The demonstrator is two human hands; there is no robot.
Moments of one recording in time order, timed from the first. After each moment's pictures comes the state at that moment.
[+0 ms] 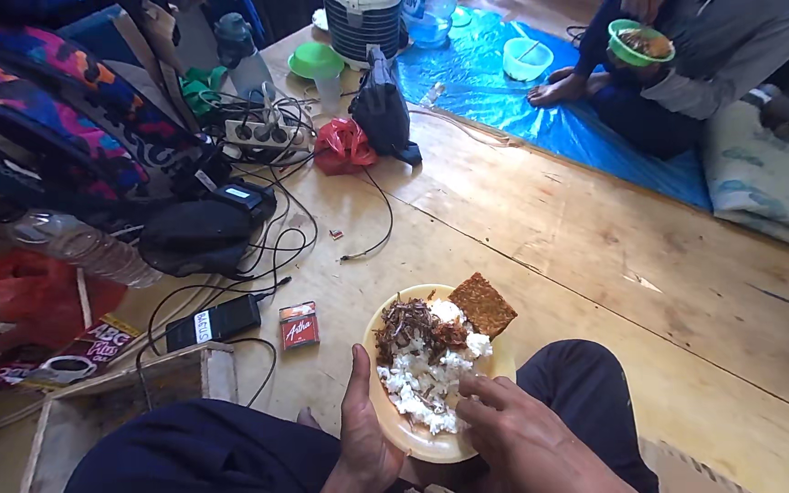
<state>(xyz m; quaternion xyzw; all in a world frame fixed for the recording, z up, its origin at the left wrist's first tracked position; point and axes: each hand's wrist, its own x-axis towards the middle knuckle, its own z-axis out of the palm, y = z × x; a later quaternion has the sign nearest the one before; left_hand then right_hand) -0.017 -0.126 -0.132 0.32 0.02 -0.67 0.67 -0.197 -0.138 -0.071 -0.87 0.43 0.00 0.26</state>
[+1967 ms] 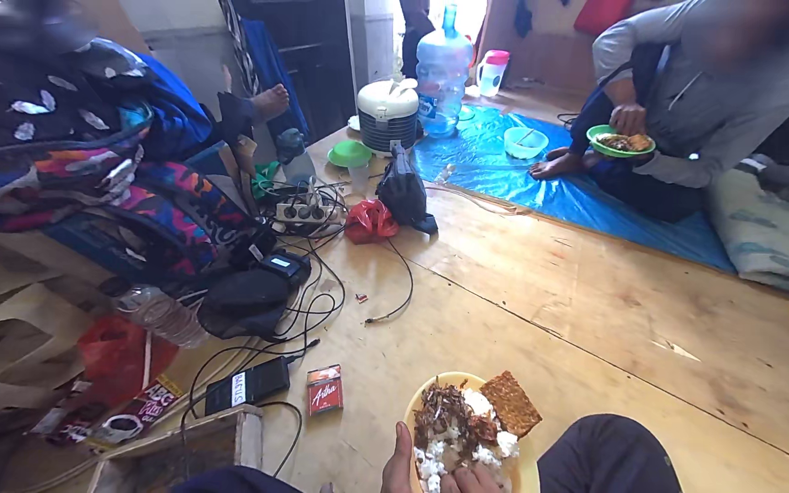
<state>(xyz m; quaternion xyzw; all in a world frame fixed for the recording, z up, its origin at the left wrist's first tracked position) -0.025 -0.116 -0.143 0.44 -0.03 -0.65 0.62 -0.144 -0.113 -0.122 -0.87 0.47 -0.03 0.18</state>
